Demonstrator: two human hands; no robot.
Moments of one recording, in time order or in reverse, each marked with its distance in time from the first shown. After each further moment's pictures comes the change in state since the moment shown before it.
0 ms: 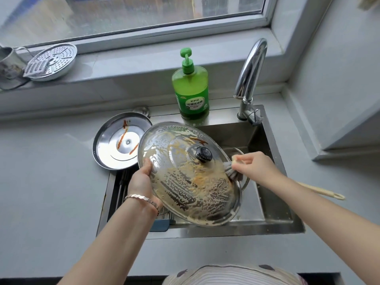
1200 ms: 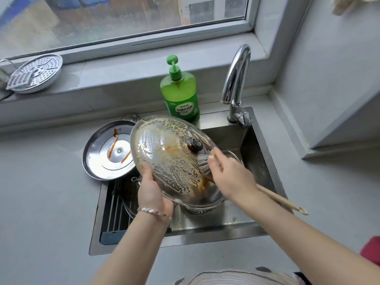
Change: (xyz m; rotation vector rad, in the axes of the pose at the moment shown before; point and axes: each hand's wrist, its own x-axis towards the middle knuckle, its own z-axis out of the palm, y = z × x) left_hand 0.002 -0.026 0.029 -0.162 -0.097 0.106; right_hand -0.033 -0.047 0.028 -0.240 0.158 -0.131
